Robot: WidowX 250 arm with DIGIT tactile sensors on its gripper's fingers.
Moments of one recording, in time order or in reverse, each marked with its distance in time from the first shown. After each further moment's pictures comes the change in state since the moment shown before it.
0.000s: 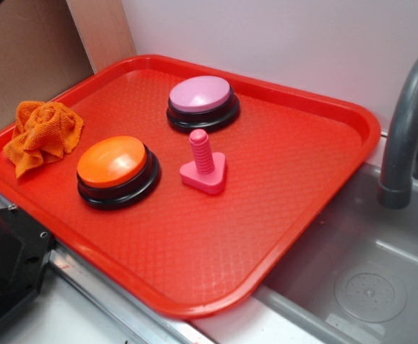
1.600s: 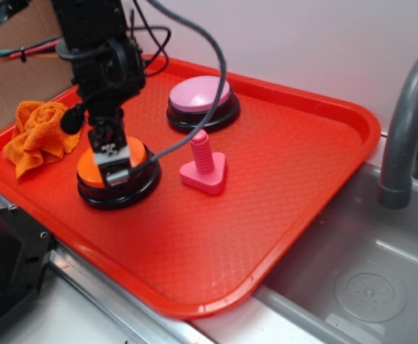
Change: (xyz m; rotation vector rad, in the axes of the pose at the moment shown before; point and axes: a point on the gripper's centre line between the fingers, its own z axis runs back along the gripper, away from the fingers) arm 0.036 -0.016 -0.178 0.057 0.093 -0.531
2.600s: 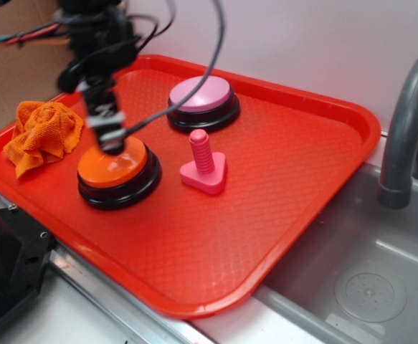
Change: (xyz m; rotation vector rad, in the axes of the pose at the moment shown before) arm 0.017 0.021 0.029 -0.082 0.114 0.047
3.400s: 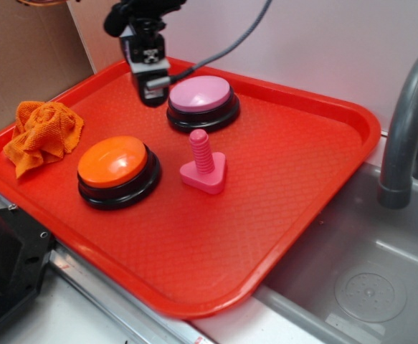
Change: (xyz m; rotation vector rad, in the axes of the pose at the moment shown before) arm 0.023 -0.003 0.036 0.065 -0.016 -0.034
